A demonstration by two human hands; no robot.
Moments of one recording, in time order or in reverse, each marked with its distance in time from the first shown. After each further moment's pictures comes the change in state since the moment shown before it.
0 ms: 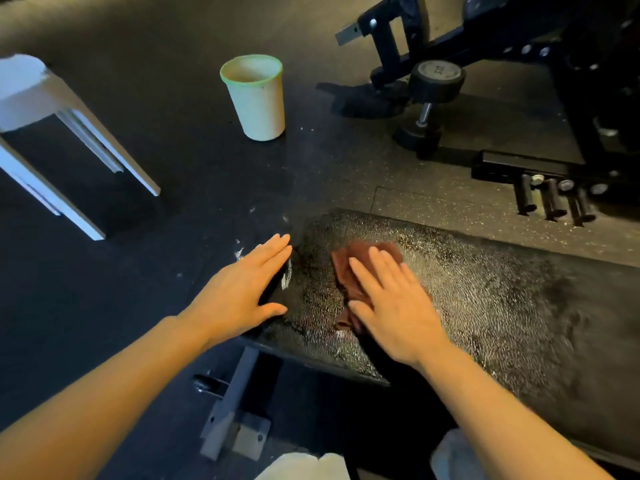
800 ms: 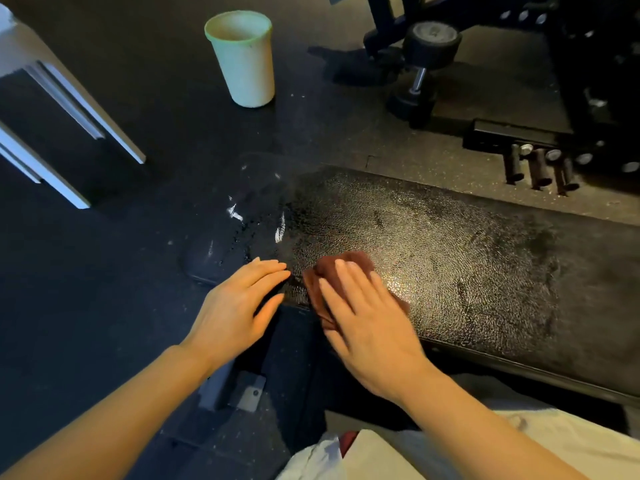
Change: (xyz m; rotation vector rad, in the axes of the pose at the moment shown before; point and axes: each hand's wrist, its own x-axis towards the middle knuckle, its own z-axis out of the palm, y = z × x) left_hand -0.065 0.027 0.065 -0.111 0.340 0.039; right_hand -0.076 -0.045 0.031 -0.087 0.041 -0.155
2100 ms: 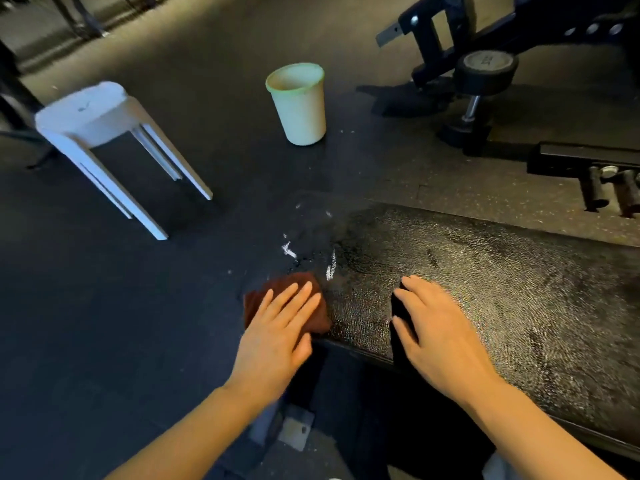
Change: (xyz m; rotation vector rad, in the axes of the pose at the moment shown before) left_hand -0.009 -0.015 -0.004 0.275 -0.115 -0.119; right_hand 0.036 0.030 -0.007 0.218 0.295 0.108
